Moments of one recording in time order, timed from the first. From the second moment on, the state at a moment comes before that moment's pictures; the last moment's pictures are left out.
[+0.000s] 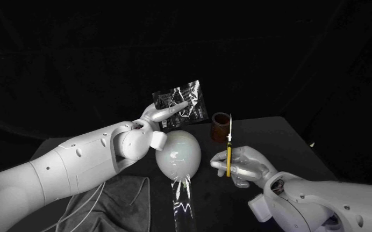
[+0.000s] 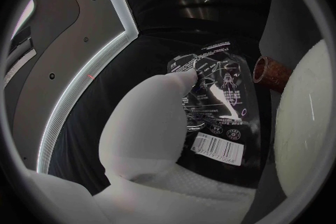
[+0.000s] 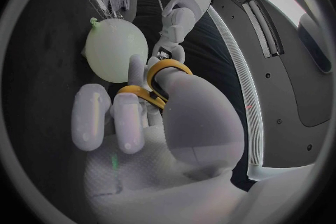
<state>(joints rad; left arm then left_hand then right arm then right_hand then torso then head) 1.24 -0.47 -0.04 1.17 0.11 -0.01 0.31 1.53 -0.06 0.60 0.17 0.05 0.93 0.18 0.38 0.34 1.23 0.13 0.07 0.06 1.07 0.10 0.22 0.25 0.17 0.90 0.26 0.23 0.08 1.04 -1.10 -0.16 1.91 -0.34 -0.61 0.30 1.24 -0.08 0.45 -0.03 0.05 1.05 0.08 0.18 0.66 1.32 0.07 0.39 0.56 1.47 -0.06 1.42 1.31 0.07 1.42 0.05 1.33 1.31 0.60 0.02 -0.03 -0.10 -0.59</state>
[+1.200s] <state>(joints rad) 1.24 -0.45 -0.04 1.20 0.12 -0.02 0.24 1.52 -0.07 0.61 0.16 0.04 0.93 0.18 0.38 0.34 1.23 0.13 0.07 0.06 1.07 0.10 0.21 0.25 0.17 0.90 0.25 0.23 0.08 0.97 -1.10 -0.16 1.95 -0.12 -0.59 0.12 0.96 0.02 0.42 0.14 0.05 1.10 -0.04 0.56 1.21 1.39 -0.02 0.56 1.25 1.47 -0.14 1.57 1.31 0.04 1.46 -0.02 1.41 1.31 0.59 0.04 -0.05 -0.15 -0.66</state>
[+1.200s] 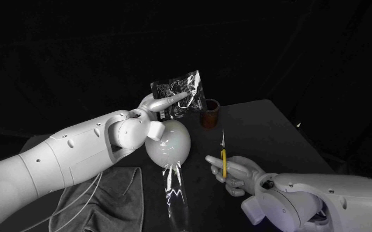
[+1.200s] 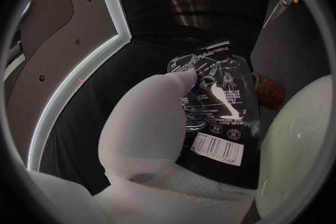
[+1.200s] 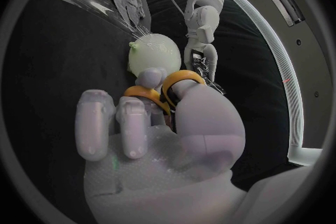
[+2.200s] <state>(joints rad) 1.24 -0.45 -0.04 1.20 0.09 -0.01 0.17 1.51 -0.07 0.61 0.15 0.05 0.93 0.18 0.38 0.35 1.23 0.12 0.07 0.06 1.07 0.10 0.21 0.25 0.17 0.90 0.25 0.23 0.08 1.03 -1.08 -0.16 1.96 -0.44 -0.60 0.10 1.06 -0.17 0.31 0.05 0.05 1.03 0.02 0.06 0.85 1.37 -0.01 0.56 1.25 1.47 0.01 1.57 1.31 0.04 1.46 0.08 1.43 1.31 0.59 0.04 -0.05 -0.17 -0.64</state>
